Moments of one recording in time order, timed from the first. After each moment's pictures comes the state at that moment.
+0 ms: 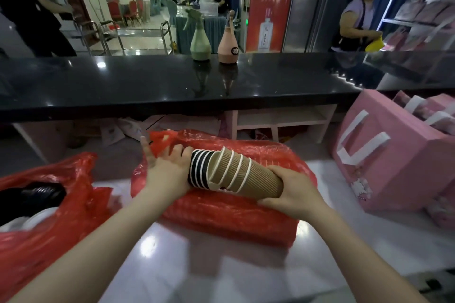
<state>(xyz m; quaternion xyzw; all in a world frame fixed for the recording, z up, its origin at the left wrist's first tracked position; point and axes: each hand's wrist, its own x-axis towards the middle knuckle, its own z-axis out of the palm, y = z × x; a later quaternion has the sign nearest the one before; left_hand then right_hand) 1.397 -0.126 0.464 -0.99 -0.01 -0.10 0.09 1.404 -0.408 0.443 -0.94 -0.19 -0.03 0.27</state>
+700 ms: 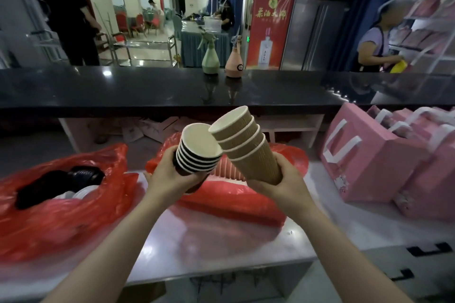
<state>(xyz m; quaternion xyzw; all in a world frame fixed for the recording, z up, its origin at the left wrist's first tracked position) 1.281 -0.116 0.504 -0.82 -0.05 -0.19 -0.53 1.294 -0.367 0.510 -0.82 -0.16 -0.07 0.55</state>
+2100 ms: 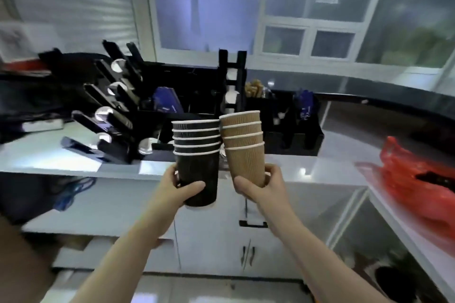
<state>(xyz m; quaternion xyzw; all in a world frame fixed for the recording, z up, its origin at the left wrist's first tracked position) 0.601 -0.230 0.493 -0.40 -0.50 -0.62 -0.46 0.809 -0.176 0.504 -0.44 -0.60 0.48 0.46</state>
